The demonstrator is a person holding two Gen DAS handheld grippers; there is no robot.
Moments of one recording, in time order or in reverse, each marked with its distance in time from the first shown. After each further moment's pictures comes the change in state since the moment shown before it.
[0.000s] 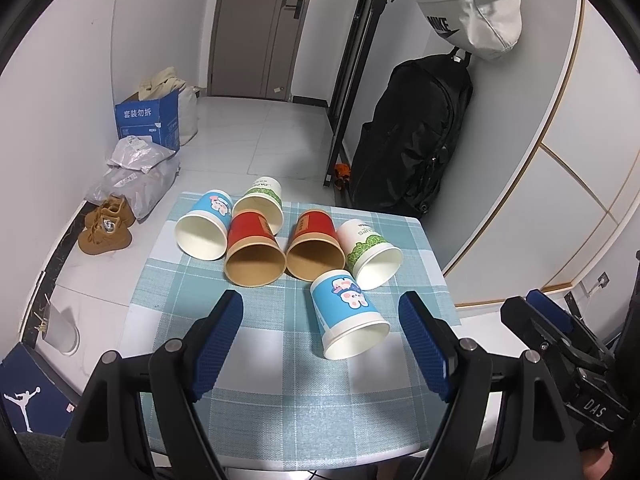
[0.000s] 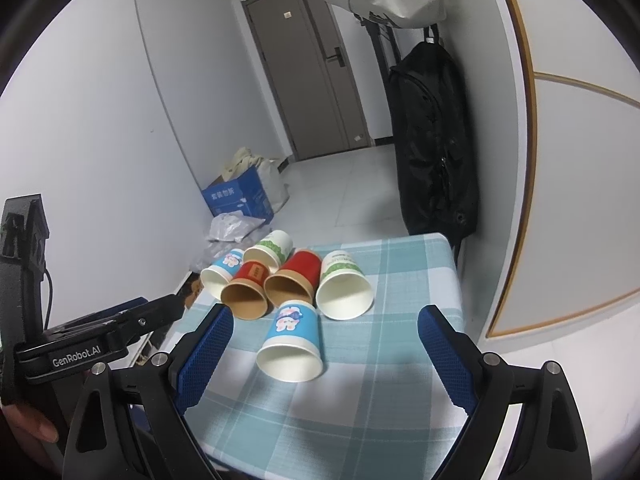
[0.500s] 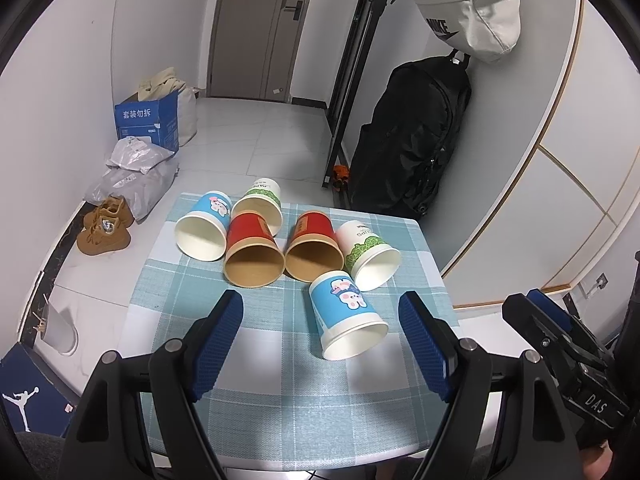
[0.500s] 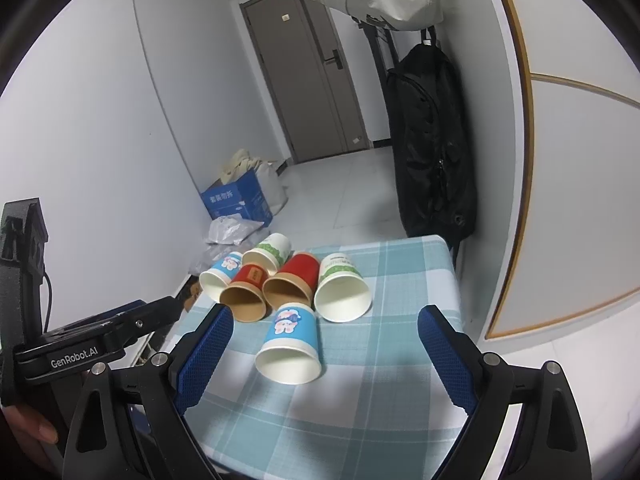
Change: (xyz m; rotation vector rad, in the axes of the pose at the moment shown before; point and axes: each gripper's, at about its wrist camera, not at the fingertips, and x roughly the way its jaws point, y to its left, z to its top) left arm 0.001 0.000 -0.001 -0.001 -0.002 -0.010; right arm -0.002 0.001 -0.001 0.005 -0.013 -0.005
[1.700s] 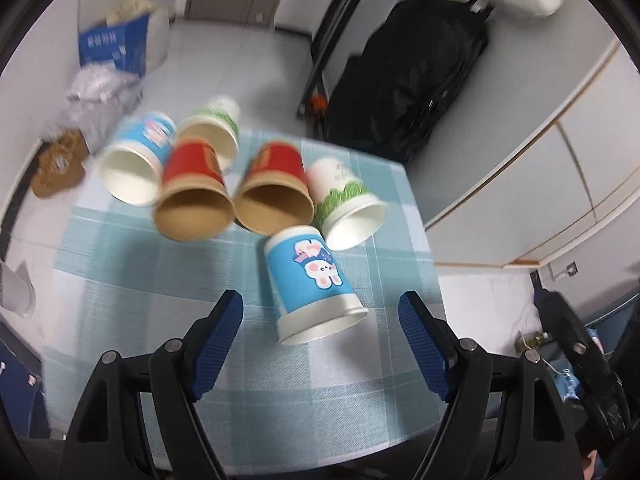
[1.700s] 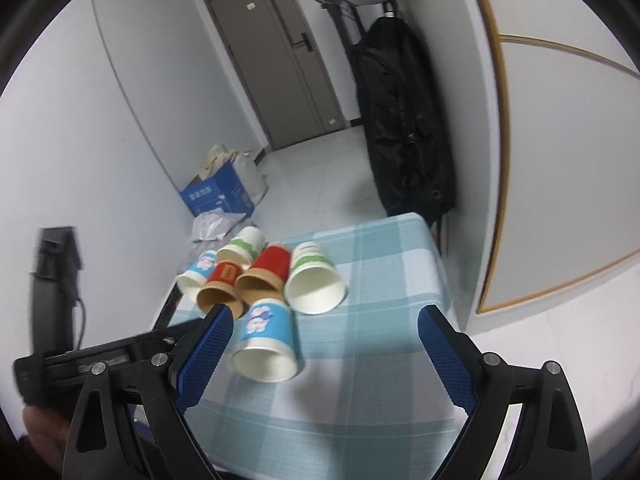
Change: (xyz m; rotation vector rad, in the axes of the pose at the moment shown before) left arm 0.087 -0.003 0.012 -0.094 0.307 -0.139; right arm 0.014 -0.033 0.009 0.105 0.067 -0.055
